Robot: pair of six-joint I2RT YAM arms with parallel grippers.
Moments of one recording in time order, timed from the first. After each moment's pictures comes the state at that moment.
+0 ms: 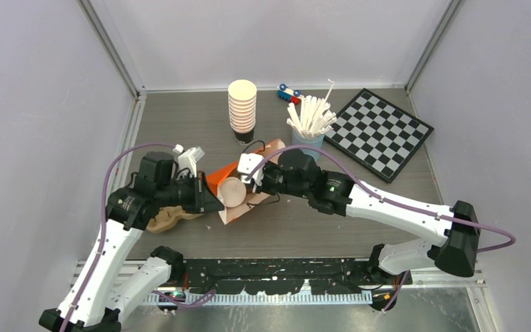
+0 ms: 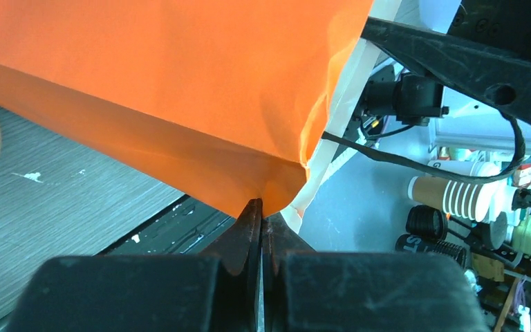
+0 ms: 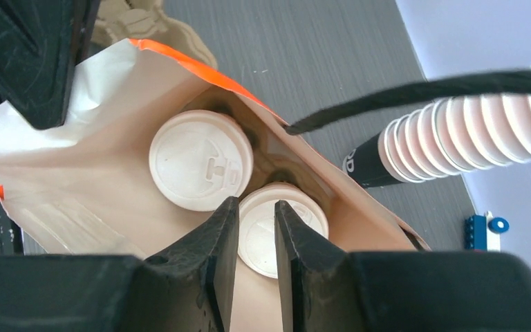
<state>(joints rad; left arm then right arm) -0.37 0.77 1.00 -1.01 0.58 -0.43 1.08 1.31 1.12 -0.15 -0.04 -0.45</state>
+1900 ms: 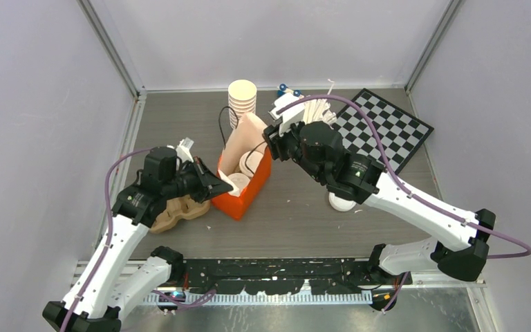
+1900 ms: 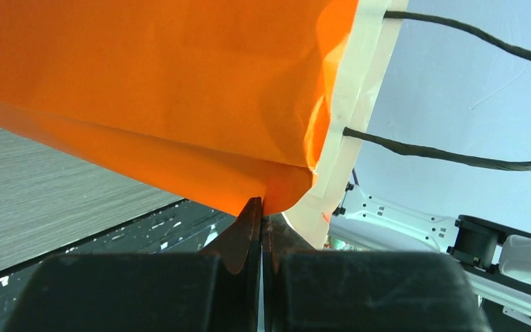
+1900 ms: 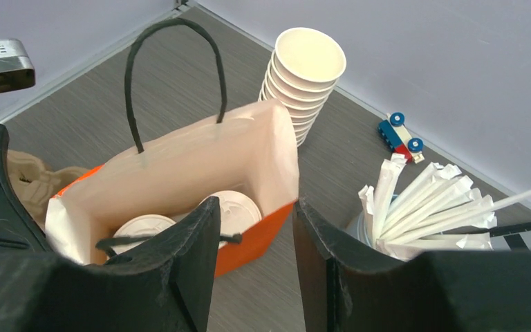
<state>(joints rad) -0.37 0.80 0.92 -0.74 0.48 -0.95 1.03 1.27 1.39 -0.28 0.42 -0.05</state>
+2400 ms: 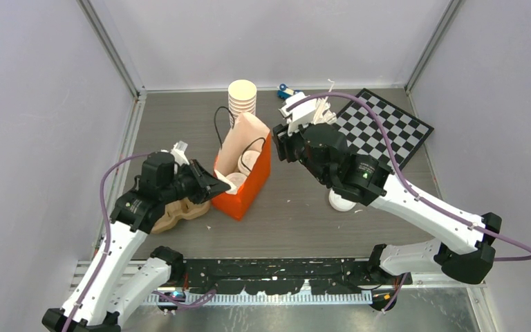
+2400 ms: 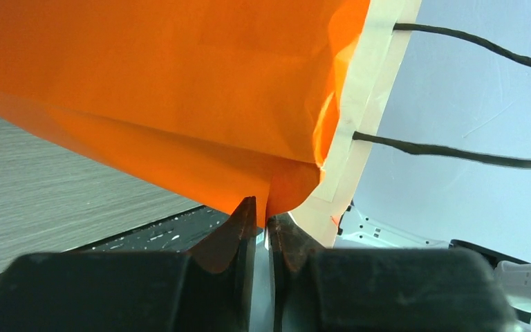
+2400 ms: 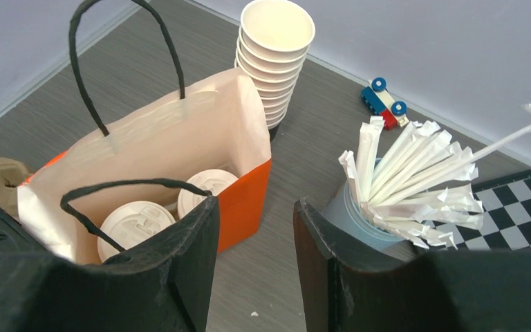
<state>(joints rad) -0.37 0.75 0.88 -0.70 0.41 -1.02 1.03 1.24 1.39 -0.37 0.50 0.03</state>
